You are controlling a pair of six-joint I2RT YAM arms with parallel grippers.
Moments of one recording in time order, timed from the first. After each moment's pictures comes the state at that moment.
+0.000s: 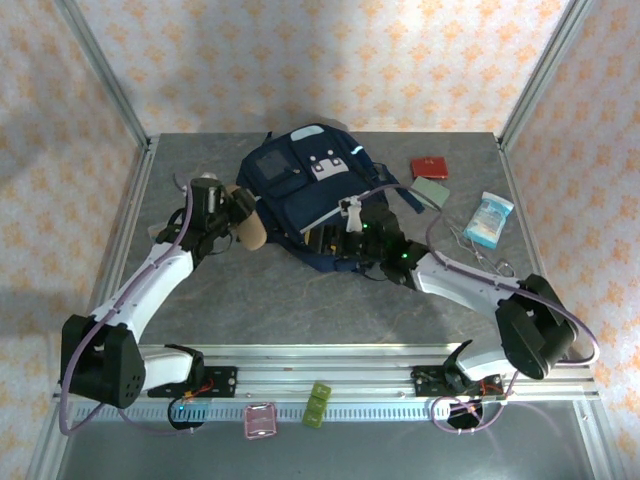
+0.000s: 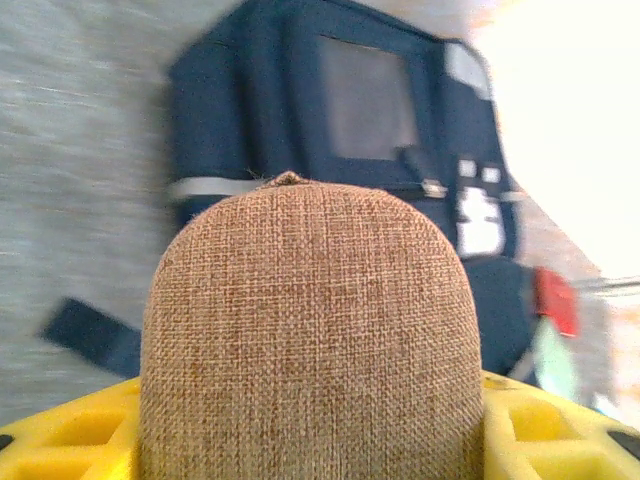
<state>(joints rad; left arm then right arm) -0.21 1.25 0.90 -0.25 0.03 -0.89 0.72 1.41 0.83 0.16 -0.36 0.77</state>
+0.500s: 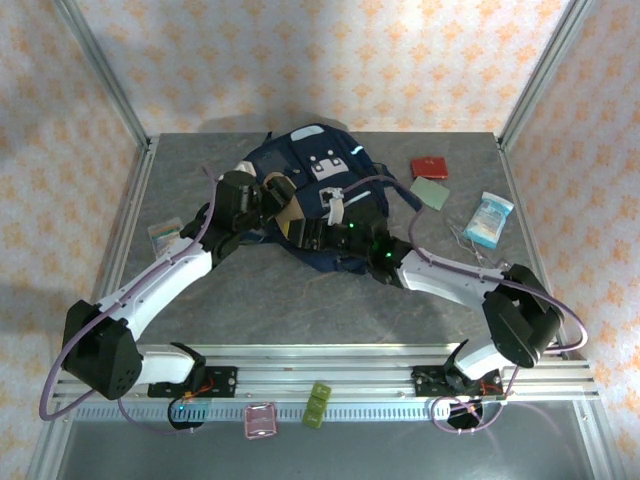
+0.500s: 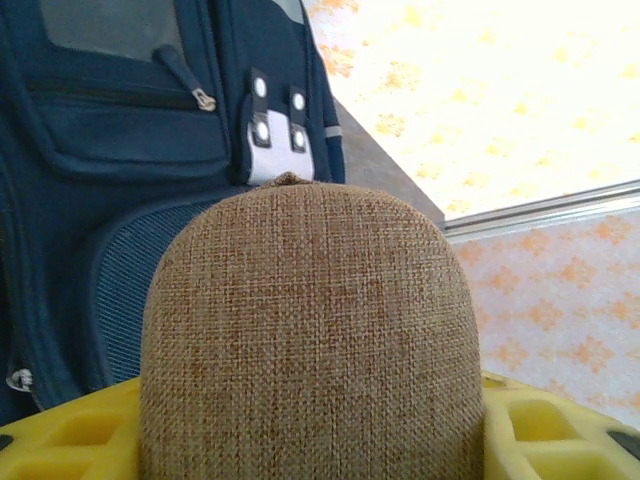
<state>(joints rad) -0.42 1.30 1.00 -0.15 0.04 -1.07 0.79 1.49 0.90 0.34 -0.33 0.77</state>
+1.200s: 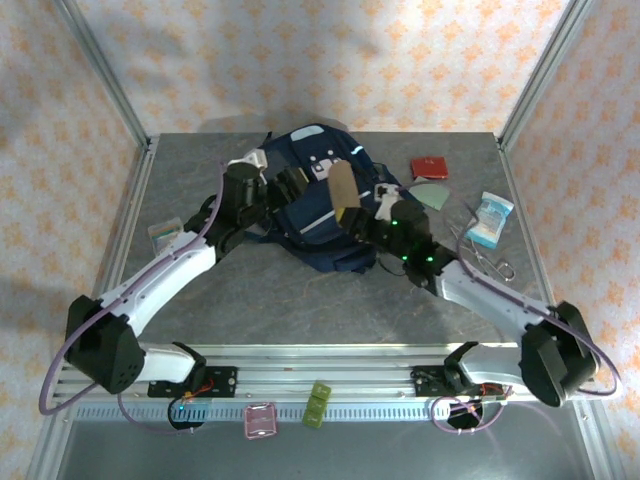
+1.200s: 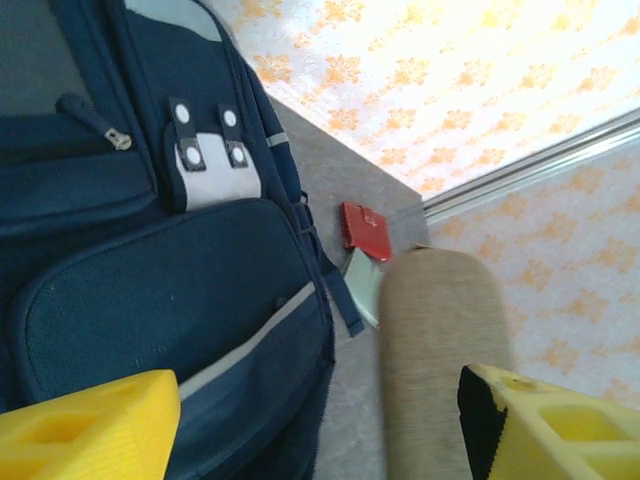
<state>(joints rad) -0.46 1.37 1.11 -0.15 0.05 -0.87 0.56 1.19 0.74 0.16 -0.21 0.81</state>
